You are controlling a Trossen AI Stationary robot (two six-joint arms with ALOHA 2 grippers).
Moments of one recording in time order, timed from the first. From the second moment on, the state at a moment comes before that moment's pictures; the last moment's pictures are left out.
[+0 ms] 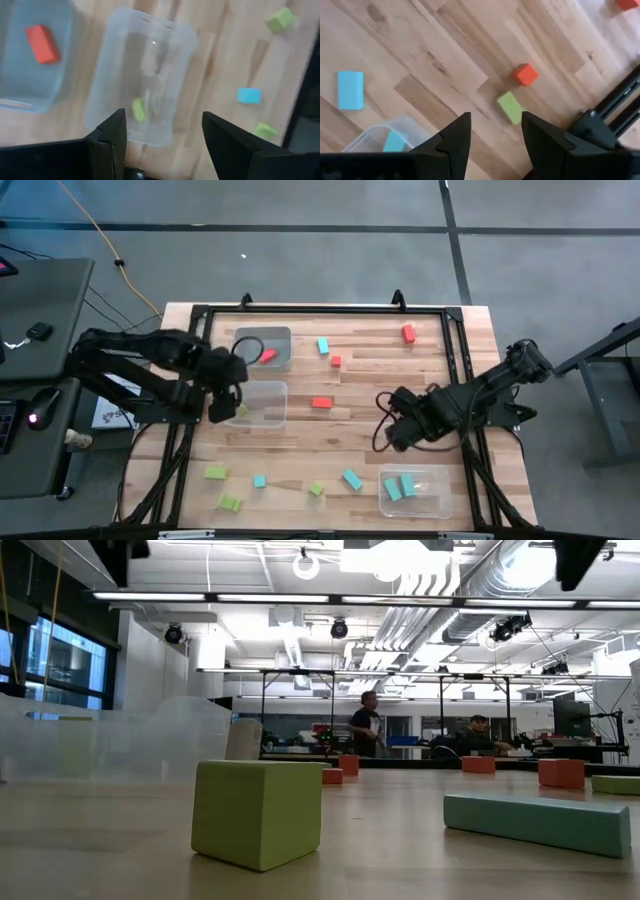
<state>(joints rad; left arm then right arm) -0.06 1.18 1.35 -1.45 -0.02 -0.44 0.48 1.55 1.52 -1.56 0.24 1.21</state>
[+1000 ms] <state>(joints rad) -0.74 1.17 1.10 -1.26 -0.16 -1.06 0.12 1.53 1.52 -1.38 0.23 0.66</state>
